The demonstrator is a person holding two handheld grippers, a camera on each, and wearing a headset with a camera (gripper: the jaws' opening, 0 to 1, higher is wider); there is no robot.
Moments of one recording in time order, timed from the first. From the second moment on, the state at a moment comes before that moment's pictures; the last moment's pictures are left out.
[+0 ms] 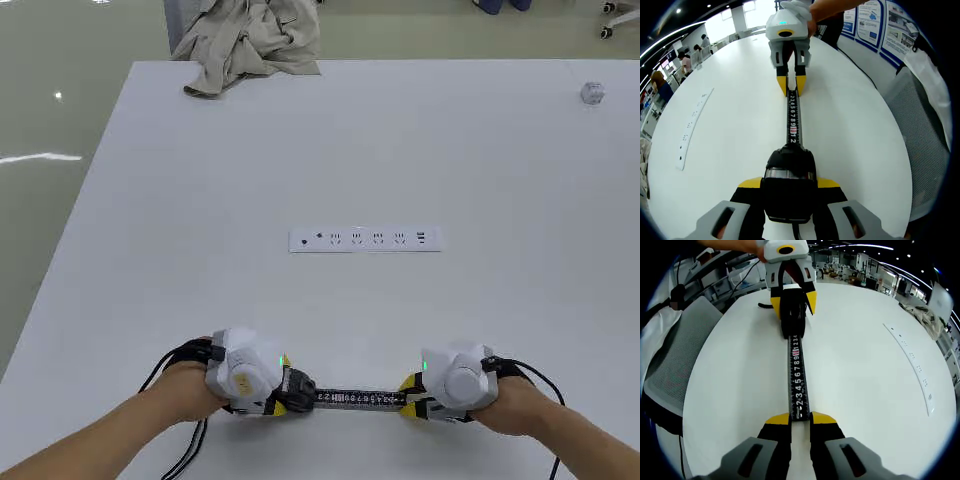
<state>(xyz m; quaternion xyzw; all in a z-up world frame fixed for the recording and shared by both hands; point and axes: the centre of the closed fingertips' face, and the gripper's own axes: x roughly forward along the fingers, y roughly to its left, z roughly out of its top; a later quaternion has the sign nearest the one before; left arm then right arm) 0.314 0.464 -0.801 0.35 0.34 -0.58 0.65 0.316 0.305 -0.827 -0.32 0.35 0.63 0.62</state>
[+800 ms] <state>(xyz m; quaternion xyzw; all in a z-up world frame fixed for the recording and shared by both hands) 0.313 0.464 -0.800 0.35 0.34 -0.58 0.65 0.317 0.277 -0.826 -0.33 0.36 0.62 0.62</state>
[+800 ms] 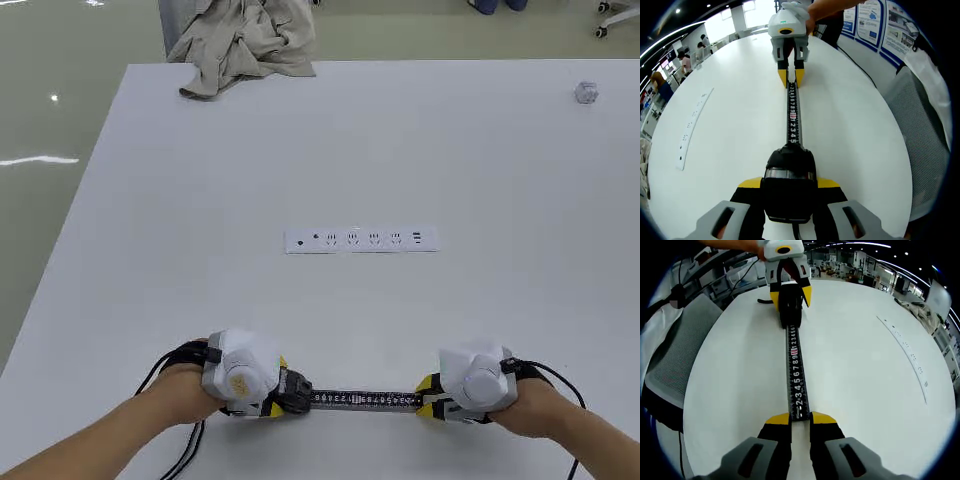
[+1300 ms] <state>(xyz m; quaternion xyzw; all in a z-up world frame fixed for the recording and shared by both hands) 0.314 0.464 -0.801 0.35 0.34 -0.58 0.65 0.317 0.263 -0.826 -0.33 0.36 0.61 0.62</state>
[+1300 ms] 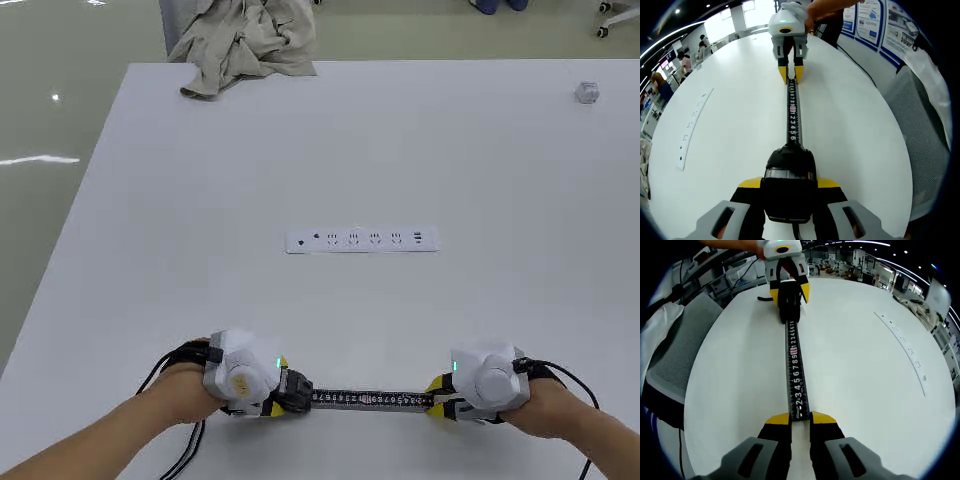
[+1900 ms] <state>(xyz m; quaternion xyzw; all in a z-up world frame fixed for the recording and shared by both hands) 0.313 0.464 -0.800 0.36 0.34 -0.58 0.65 0.318 0.248 -0.825 -0.33 0.37 0.61 0.62</state>
